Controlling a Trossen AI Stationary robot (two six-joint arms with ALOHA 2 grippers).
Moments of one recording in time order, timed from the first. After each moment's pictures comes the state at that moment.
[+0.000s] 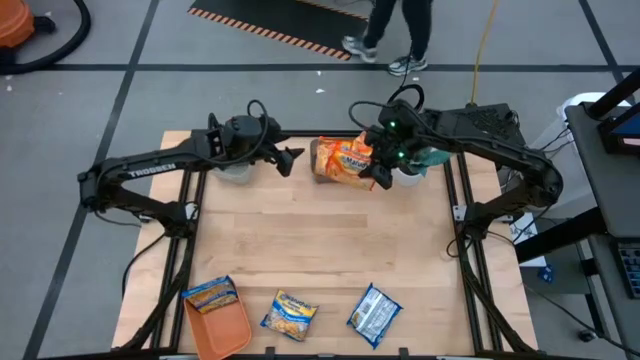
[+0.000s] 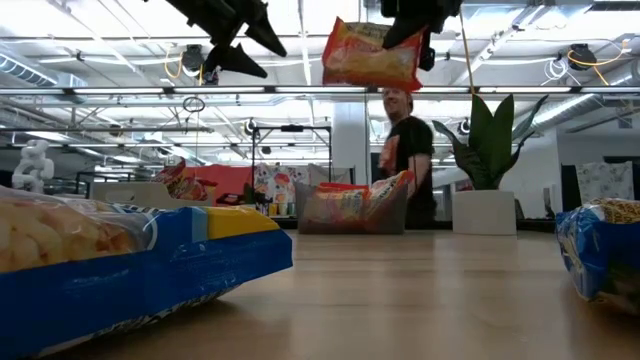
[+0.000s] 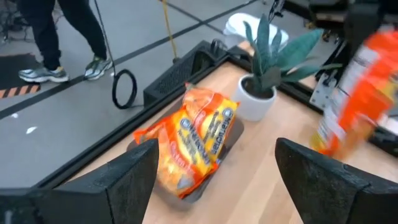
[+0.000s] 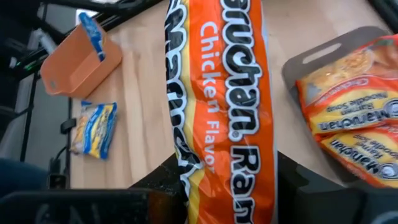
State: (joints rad) left arm 0.34 1.26 1.14 -0.33 -0.14 -0.29; right arm -0.41 1.40 1.45 -0.92 -0.42 0.11
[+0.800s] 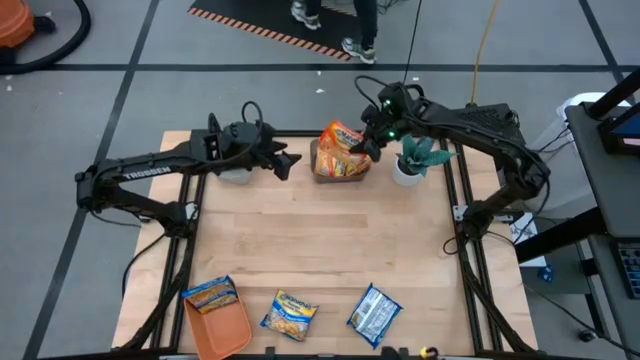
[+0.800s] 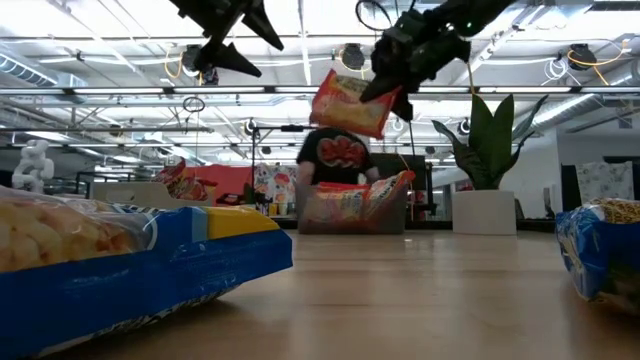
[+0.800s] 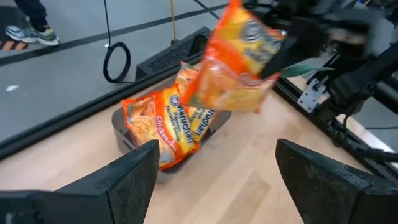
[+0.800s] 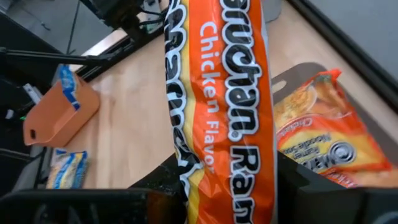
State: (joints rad) left arm 0.28 1.23 1.14 -0.41 -0.17 -0.50; right arm -0.68 1.52 1.28 -0.54 -0.64 0.06
